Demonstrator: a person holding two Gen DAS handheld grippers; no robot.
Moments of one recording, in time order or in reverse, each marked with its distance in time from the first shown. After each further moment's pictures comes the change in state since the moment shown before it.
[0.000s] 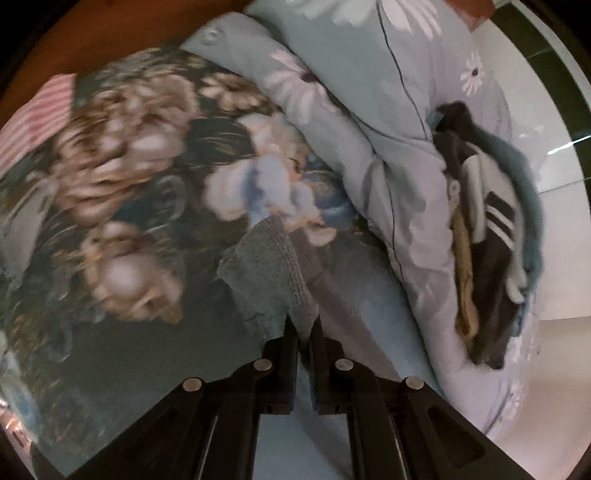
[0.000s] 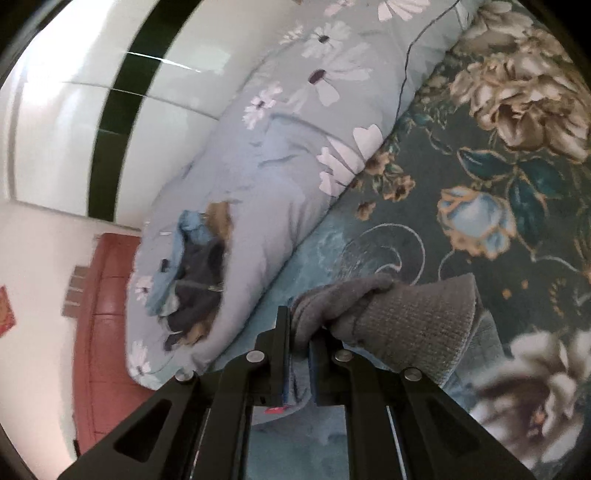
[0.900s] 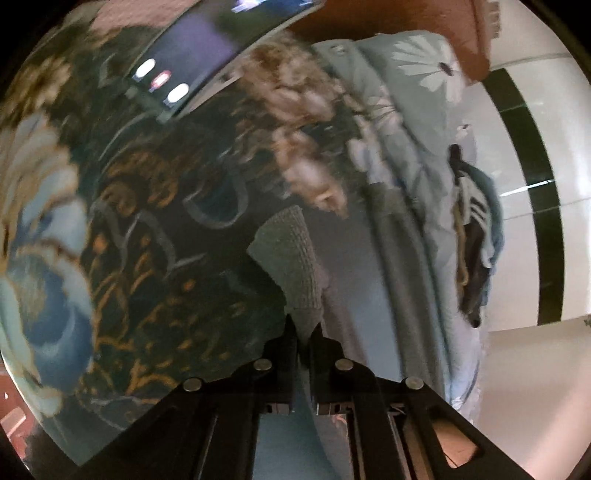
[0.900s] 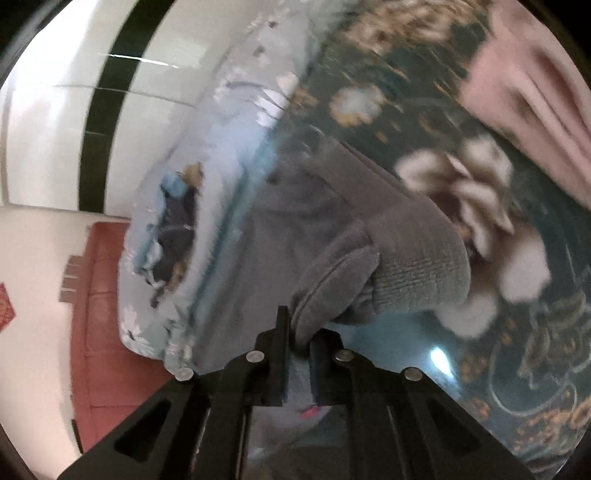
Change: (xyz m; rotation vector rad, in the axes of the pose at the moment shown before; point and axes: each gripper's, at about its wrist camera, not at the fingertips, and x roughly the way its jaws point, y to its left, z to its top) left arm -0.090 0.241 -0.153 -0.084 -0.110 -0.275; right arm -0.085 -0.064 -0.137 0.074 0.026 0.011
